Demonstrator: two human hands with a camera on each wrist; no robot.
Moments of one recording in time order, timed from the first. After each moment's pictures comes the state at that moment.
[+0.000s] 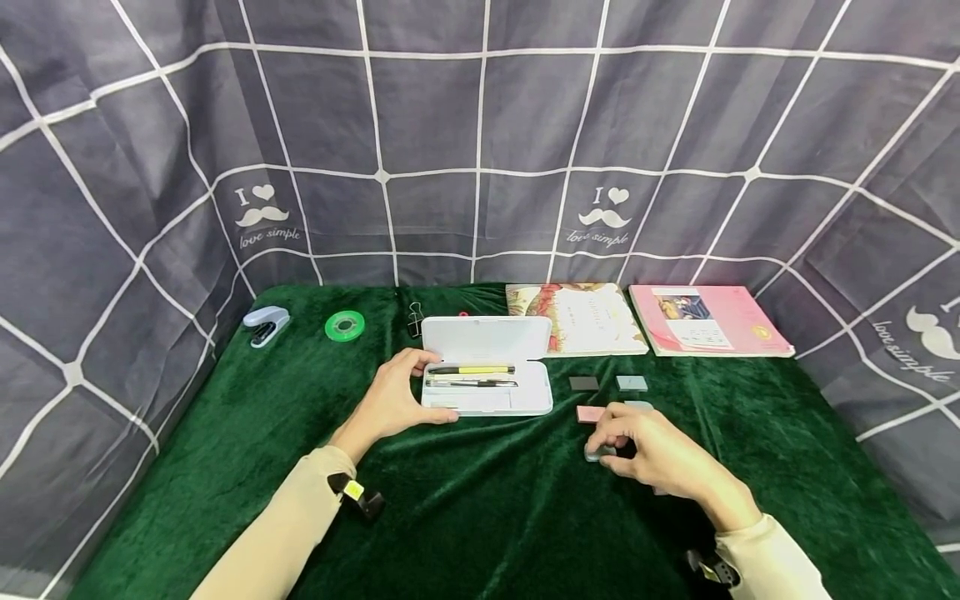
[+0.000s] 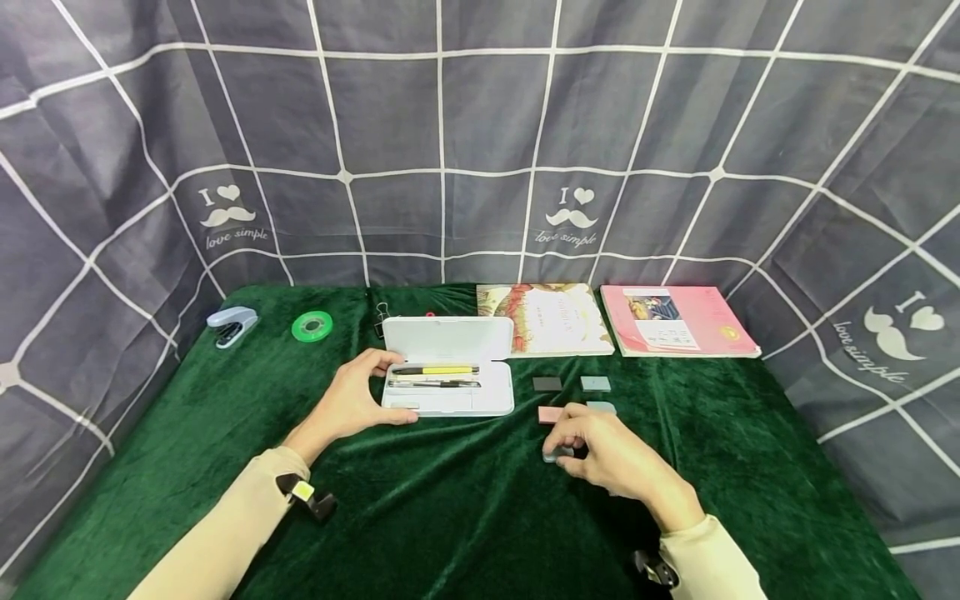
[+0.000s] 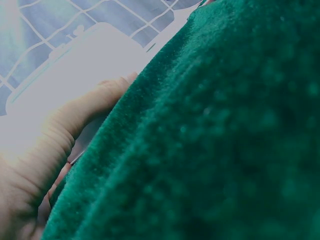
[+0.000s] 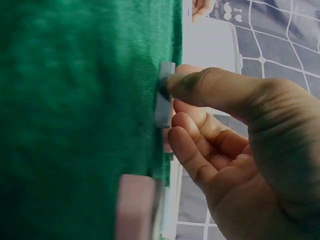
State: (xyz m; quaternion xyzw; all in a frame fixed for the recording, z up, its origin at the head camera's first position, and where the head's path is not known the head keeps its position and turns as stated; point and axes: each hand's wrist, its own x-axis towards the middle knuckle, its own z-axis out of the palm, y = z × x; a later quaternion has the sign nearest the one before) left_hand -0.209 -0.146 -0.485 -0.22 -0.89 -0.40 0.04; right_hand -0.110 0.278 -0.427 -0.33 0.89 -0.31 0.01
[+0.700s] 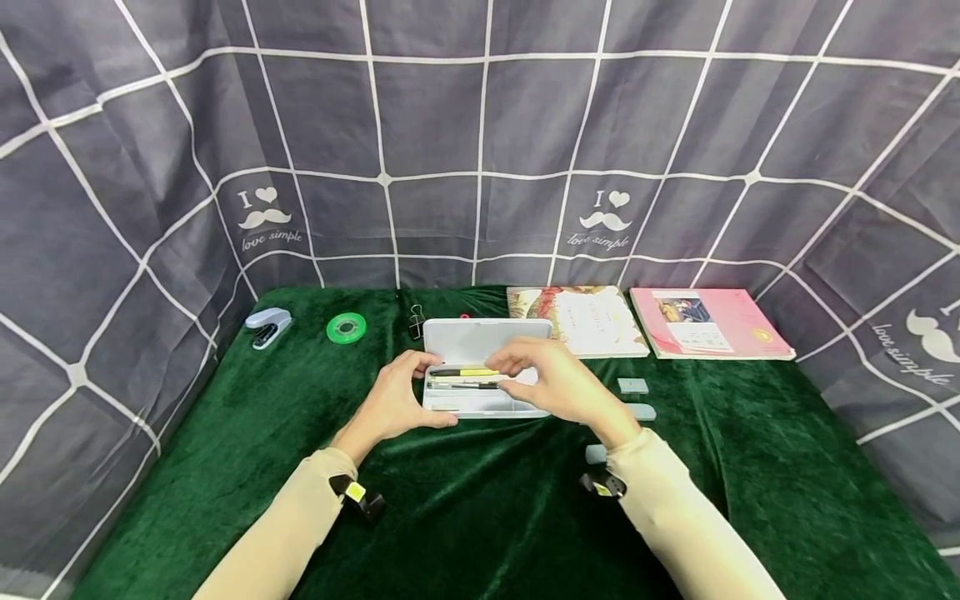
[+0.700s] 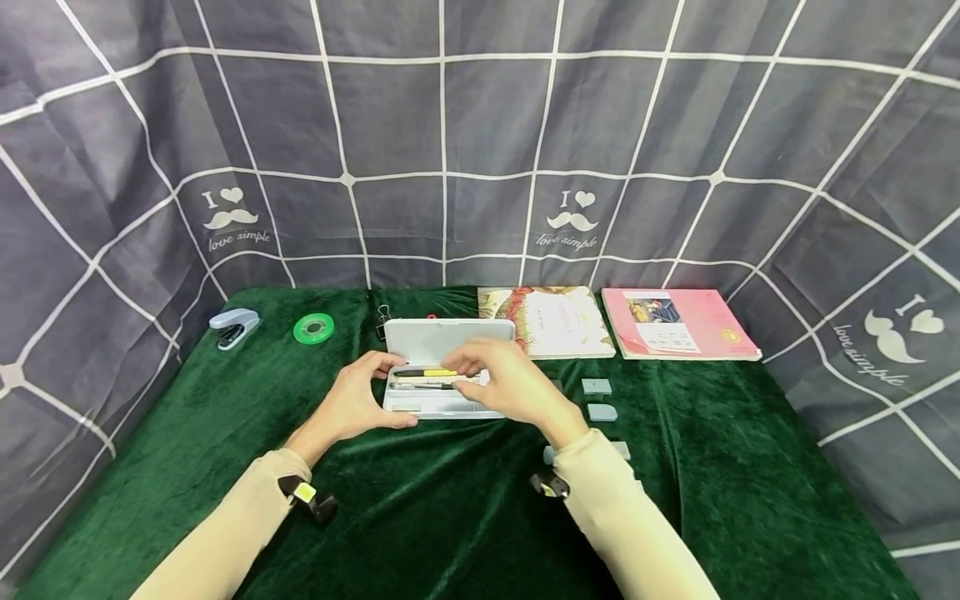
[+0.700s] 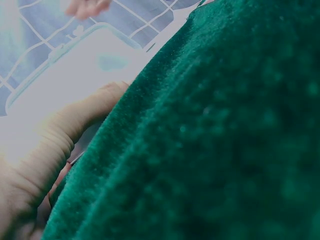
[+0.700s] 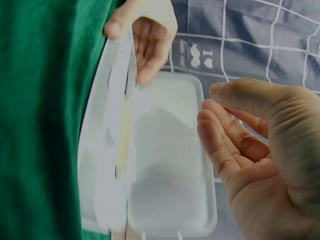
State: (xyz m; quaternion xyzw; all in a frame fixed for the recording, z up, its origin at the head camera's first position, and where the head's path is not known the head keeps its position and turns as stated) left_hand -0.209 -0.145 -0.485 -0.22 -0.89 -0.40 0.05; right_hand -0.185 0.158 -0.387 -0.37 0.85 -0.37 -0.04
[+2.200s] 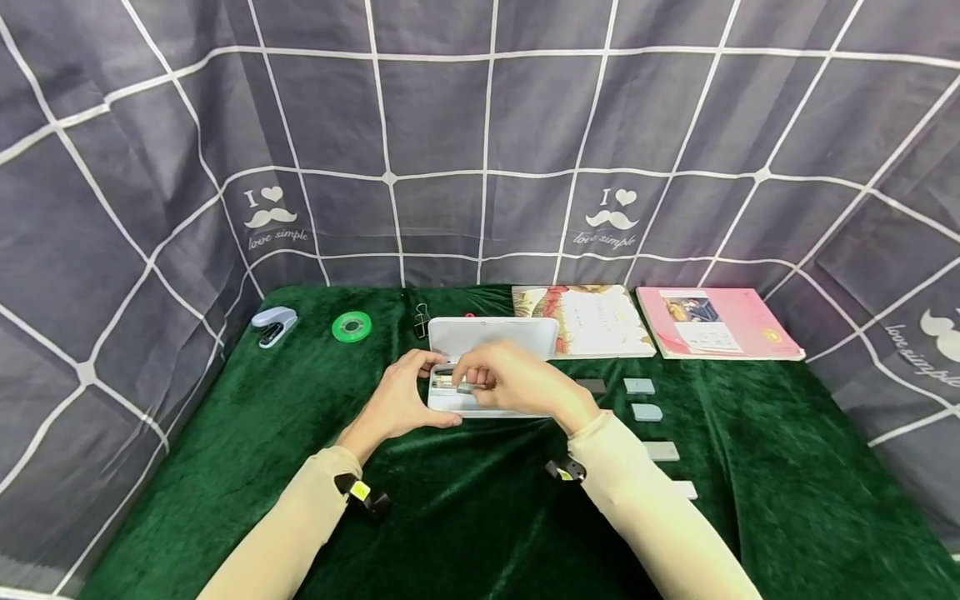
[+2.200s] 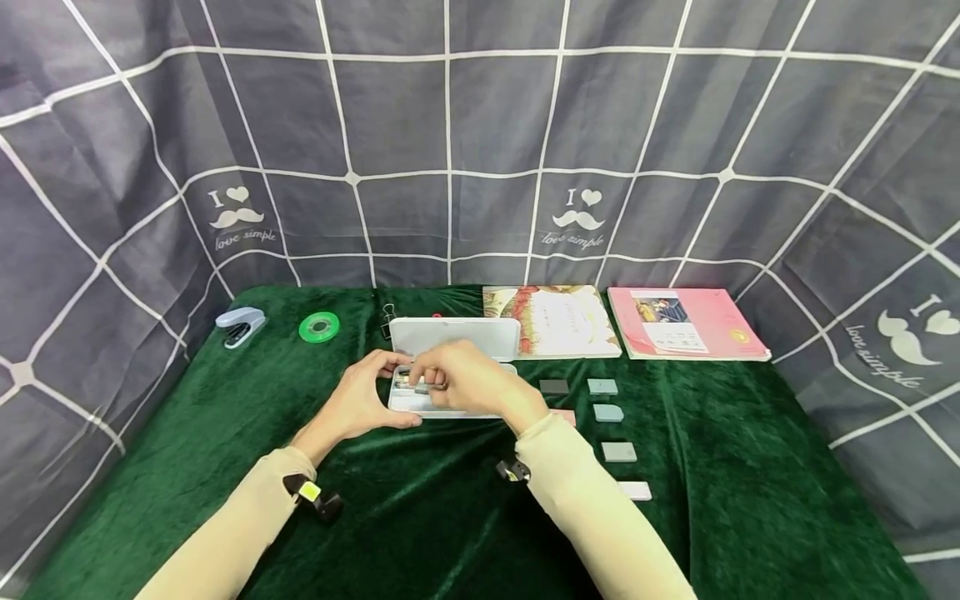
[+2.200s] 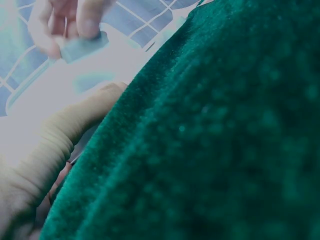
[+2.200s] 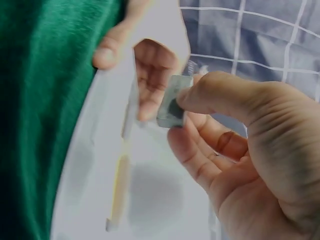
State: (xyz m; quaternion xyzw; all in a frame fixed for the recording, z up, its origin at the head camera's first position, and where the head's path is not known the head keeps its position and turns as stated) left_hand -0.210 -0.146 -0.486 -0.22 -0.89 -0.40 0.03; right_hand -0.203 0.109 -0.381 -0.42 0.86 -0.29 0.06
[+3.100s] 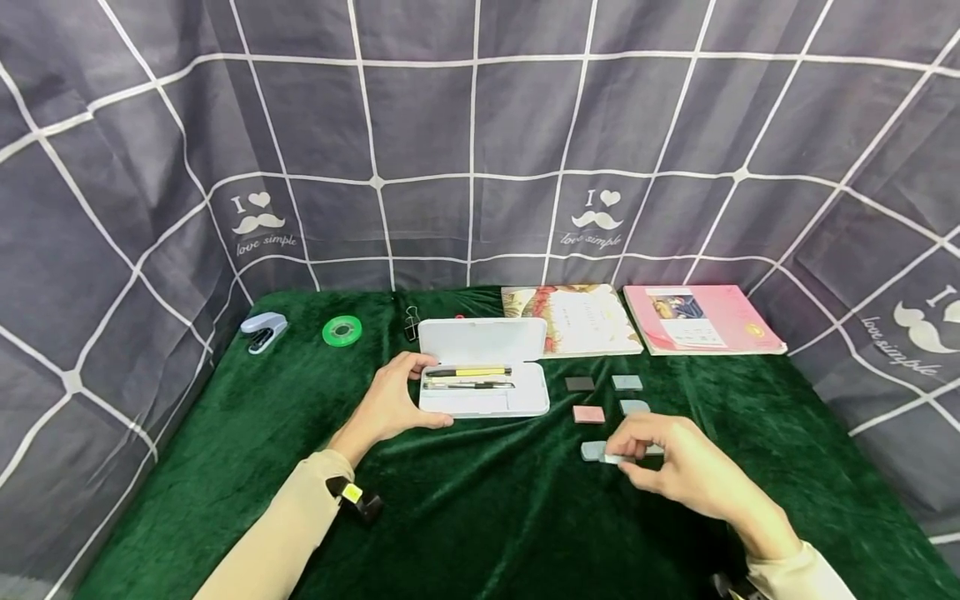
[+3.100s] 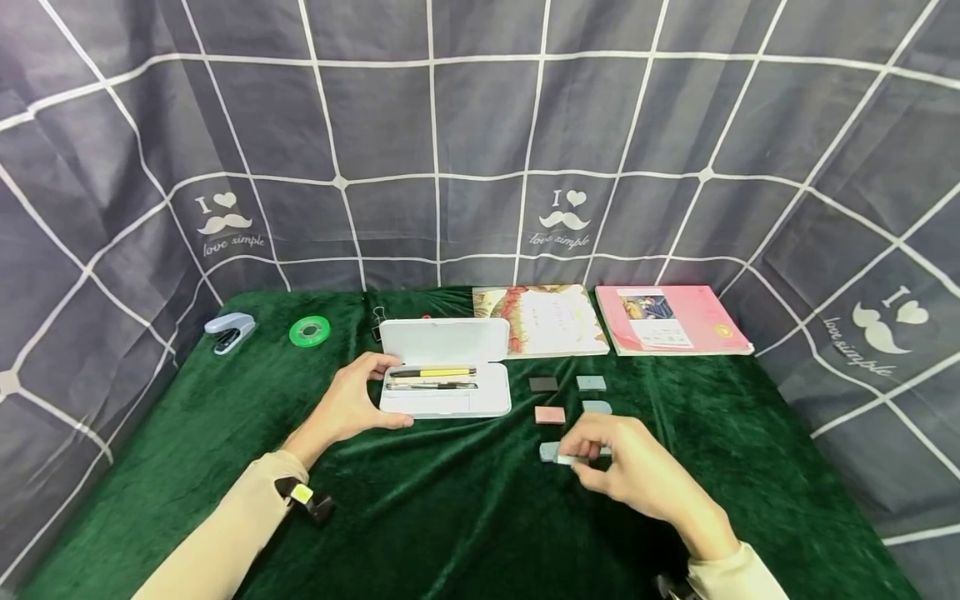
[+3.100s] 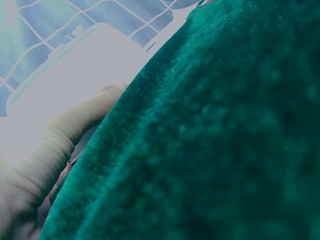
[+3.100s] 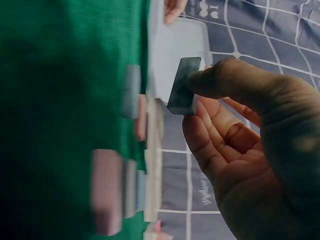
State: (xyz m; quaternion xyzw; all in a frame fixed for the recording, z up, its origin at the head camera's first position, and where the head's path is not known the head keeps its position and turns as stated) left_hand -0.209 -0.144 -0.485 -0.21 -0.89 -0.40 0.04; right_hand -0.079 0.293 -0.410 -0.34 0.86 -0.38 -0.05
